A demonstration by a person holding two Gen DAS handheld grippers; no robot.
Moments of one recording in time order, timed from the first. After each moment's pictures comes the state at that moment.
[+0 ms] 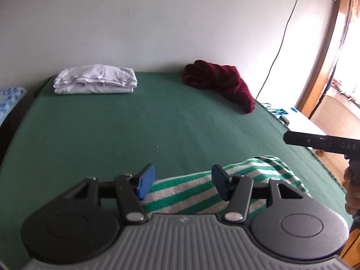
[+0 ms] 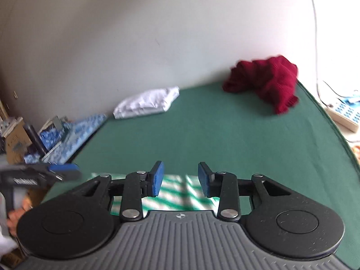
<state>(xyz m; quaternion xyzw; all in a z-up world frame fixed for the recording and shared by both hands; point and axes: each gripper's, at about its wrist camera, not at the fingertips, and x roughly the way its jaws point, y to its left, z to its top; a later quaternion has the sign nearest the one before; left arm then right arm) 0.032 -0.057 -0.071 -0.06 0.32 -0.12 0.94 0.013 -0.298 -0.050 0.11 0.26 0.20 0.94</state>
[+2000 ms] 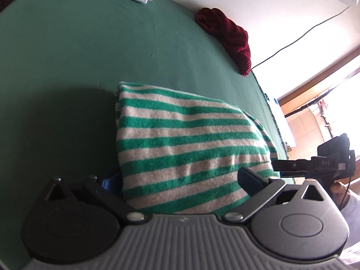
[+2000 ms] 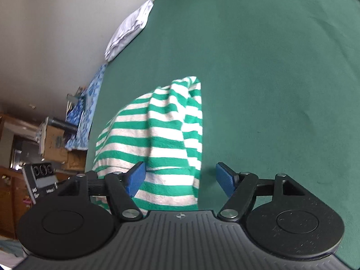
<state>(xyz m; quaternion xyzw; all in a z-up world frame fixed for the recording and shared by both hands) 0.014 -0.027 -0.121 -0.26 0.46 -0.17 0.83 0.040 -0.370 -0.118 0.28 0.55 0.27 0.74</state>
